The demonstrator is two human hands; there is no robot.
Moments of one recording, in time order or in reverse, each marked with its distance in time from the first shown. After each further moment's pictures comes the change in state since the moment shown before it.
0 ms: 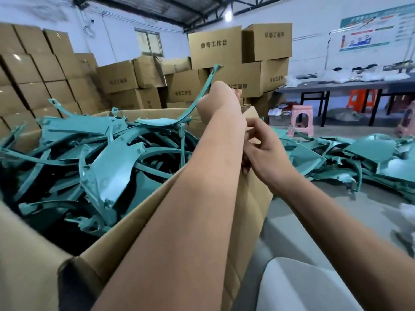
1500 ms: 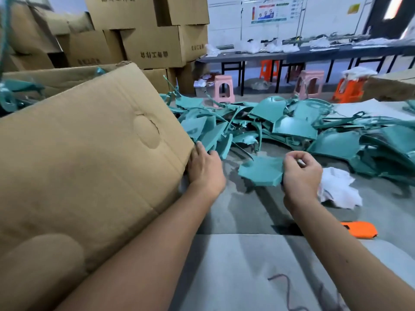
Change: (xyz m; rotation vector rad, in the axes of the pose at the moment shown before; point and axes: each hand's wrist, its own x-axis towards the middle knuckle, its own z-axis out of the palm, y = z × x) left_hand -0.013 -0.286 -0.021 1.918 -0.626 0.594; right_hand -0.116 0.140 -0.218 -0.112 1.007 0.460
